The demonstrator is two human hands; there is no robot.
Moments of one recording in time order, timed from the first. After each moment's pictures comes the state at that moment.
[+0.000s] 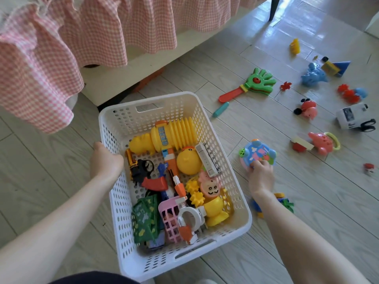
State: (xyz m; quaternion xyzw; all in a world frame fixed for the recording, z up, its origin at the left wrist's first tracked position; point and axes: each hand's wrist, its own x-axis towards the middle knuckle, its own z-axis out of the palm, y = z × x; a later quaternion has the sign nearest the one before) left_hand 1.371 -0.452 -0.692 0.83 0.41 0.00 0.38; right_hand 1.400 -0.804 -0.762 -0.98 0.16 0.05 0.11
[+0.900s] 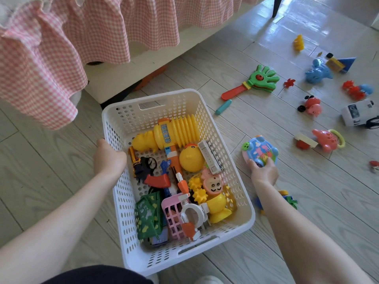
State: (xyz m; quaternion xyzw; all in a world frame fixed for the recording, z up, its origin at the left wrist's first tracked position) left_hand 1.371 -0.451 -0.695 0.84 0.41 0.00 0.37; right_hand 1.408 -0.797 -0.765 -0.86 0.37 0.00 0.35
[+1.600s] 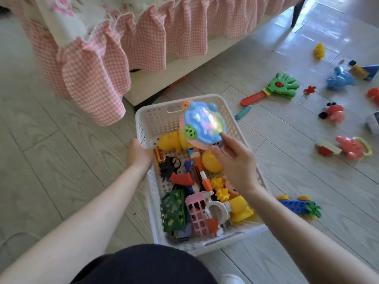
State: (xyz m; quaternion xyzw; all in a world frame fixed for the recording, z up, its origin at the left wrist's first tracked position) left_hand 1.368 -0.447 -0.684 0.81 0.39 -0.02 0.44; right_hand 1.365 -0.660 -0.658 -0.82 -0.04 -0.05 0.56
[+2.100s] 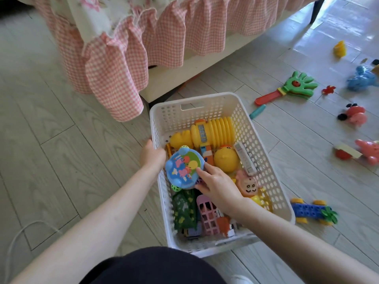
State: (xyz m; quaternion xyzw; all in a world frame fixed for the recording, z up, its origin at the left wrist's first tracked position) left_hand 1.360 -0.446 -0.686 0.75 0.40 0.00 0.52; right_hand 1.339 -0.628 -0.708 -0.92 -0.30 0.13 0.19
